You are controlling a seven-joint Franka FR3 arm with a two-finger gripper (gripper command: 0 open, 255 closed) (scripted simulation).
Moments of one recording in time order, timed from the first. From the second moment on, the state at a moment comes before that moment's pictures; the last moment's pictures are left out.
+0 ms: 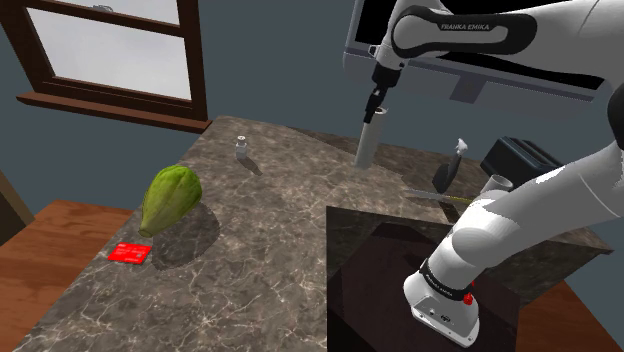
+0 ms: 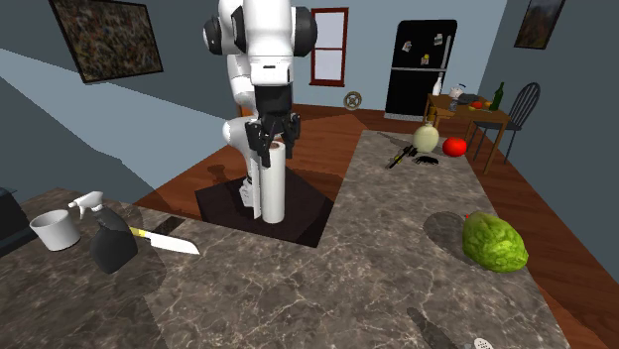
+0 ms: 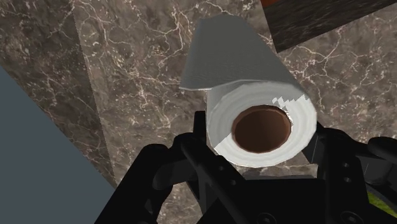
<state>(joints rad) -0.09 -0.45 -0.15 -2.20 -0.09 1.83 -0.47</state>
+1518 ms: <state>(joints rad) -0.08 -0.39 -0.14 -1.84 -0.08 1.53 -0.48</state>
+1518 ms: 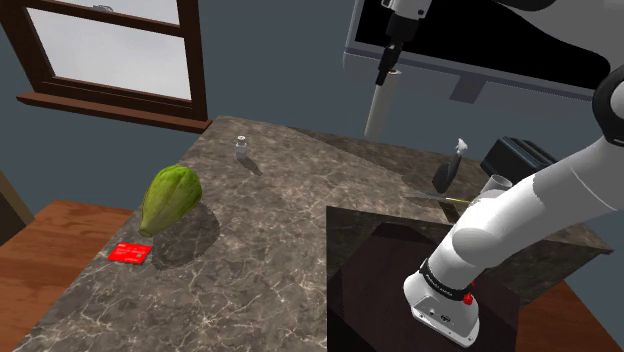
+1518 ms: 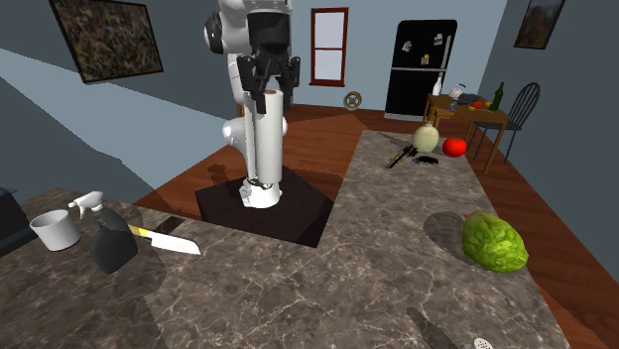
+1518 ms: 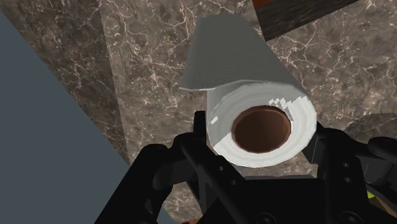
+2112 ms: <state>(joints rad) -0.02 -0.26 -0.02 -1.70 -0.04 1.51 -0.31</state>
